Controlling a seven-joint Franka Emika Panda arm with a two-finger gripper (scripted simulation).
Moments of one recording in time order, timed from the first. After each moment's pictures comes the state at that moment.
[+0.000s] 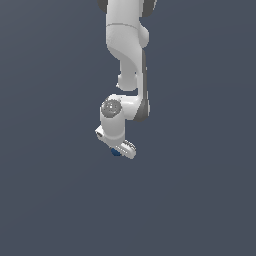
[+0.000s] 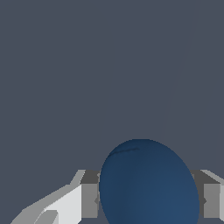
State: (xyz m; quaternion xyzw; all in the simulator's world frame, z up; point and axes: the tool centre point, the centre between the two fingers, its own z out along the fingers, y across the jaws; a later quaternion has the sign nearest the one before) arm -0.012 -0.055 0.032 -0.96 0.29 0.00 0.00
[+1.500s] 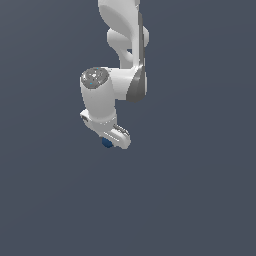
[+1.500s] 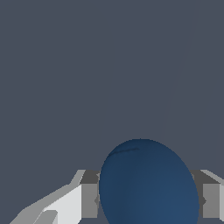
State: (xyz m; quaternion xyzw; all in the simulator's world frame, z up) arm 0.005 -0.082 0.150 -0.96 0.30 0.00 0.00
